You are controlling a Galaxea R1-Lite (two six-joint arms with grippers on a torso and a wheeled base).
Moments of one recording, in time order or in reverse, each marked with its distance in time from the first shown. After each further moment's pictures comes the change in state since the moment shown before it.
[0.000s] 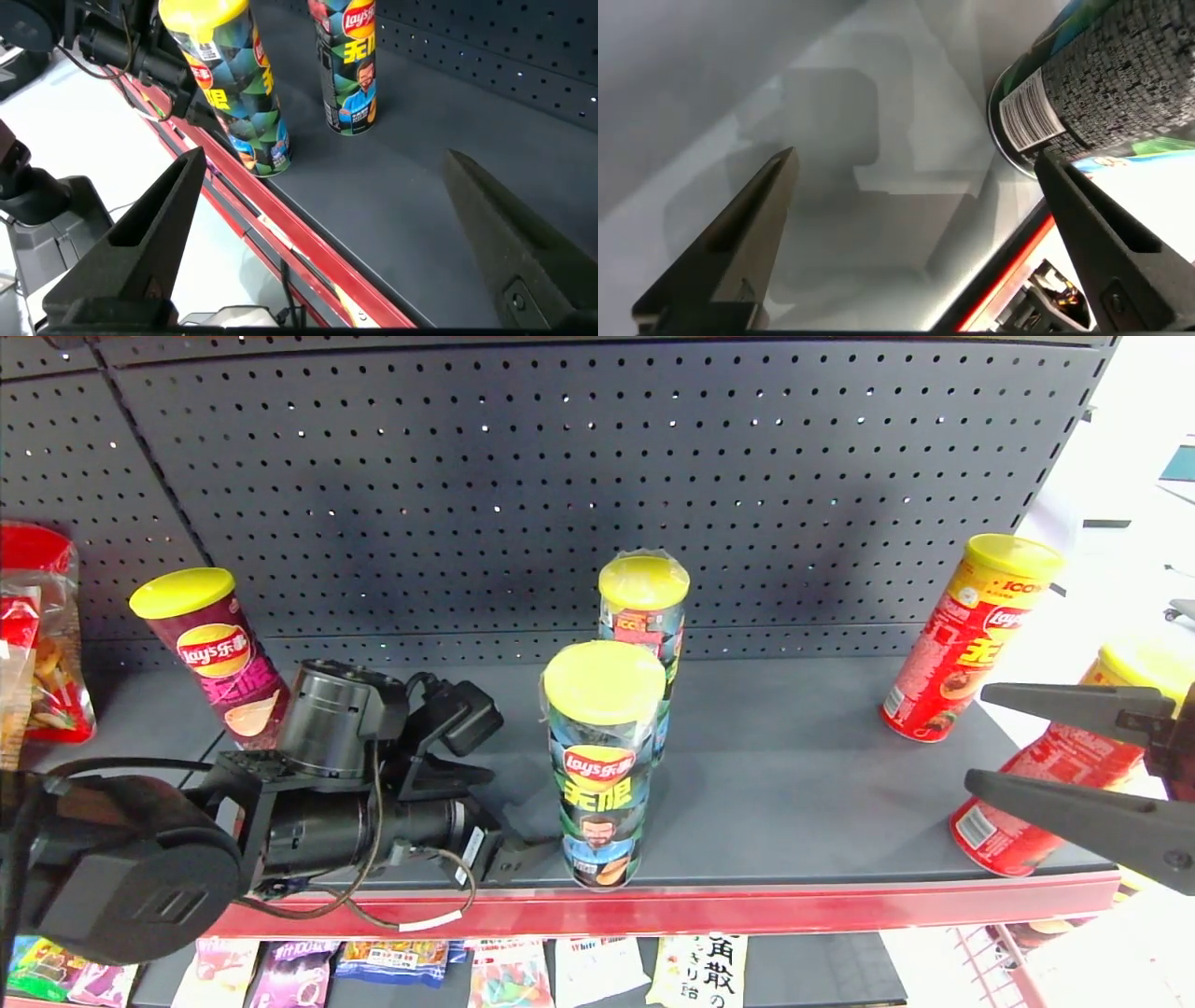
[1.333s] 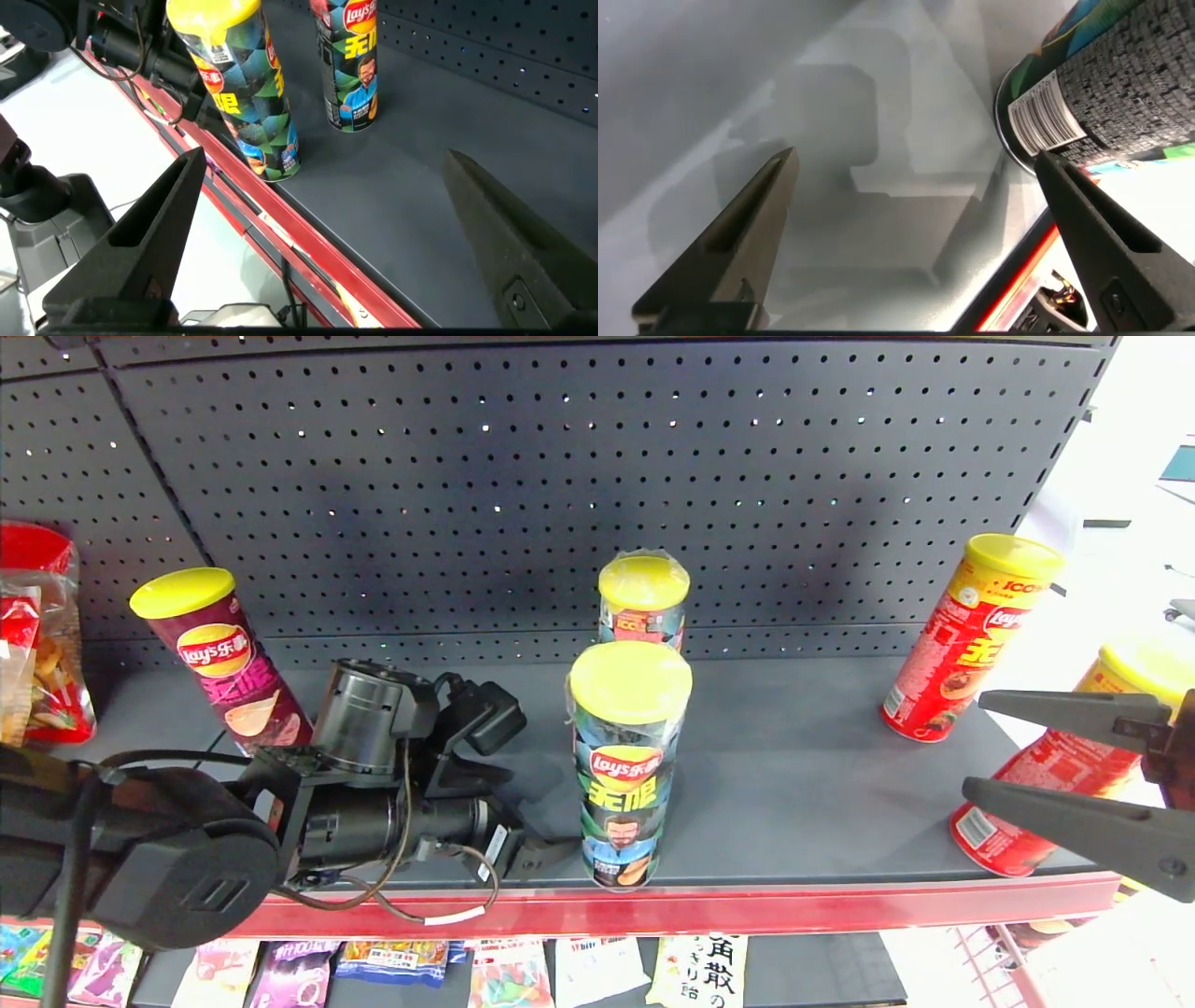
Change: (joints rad) left arm -0.029 0.045 -0.039 0.000 0.001 -0.005; right arm 0.000 0.000 0.010 0.002 0.000 0.000
